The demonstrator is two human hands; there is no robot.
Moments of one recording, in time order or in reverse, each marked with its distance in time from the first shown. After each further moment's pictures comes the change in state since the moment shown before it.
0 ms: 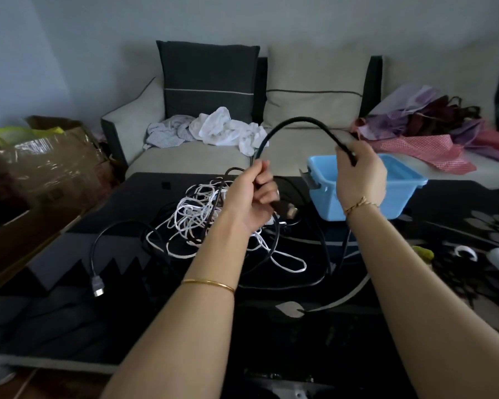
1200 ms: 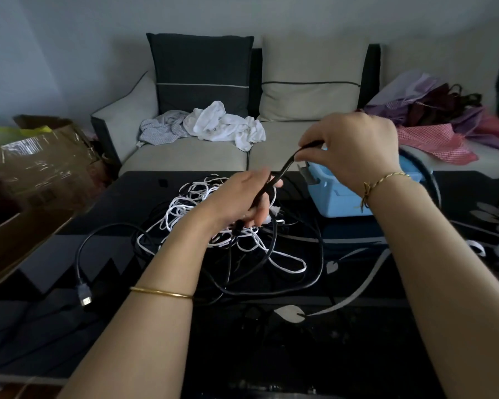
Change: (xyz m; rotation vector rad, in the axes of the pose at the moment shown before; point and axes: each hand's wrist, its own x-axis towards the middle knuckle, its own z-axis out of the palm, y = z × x) left_hand -0.015 0.022 -0.010 1.316 -0.216 0.103; right_hand 0.008 -0.050 -0.032 -0.607 -0.229 -0.800
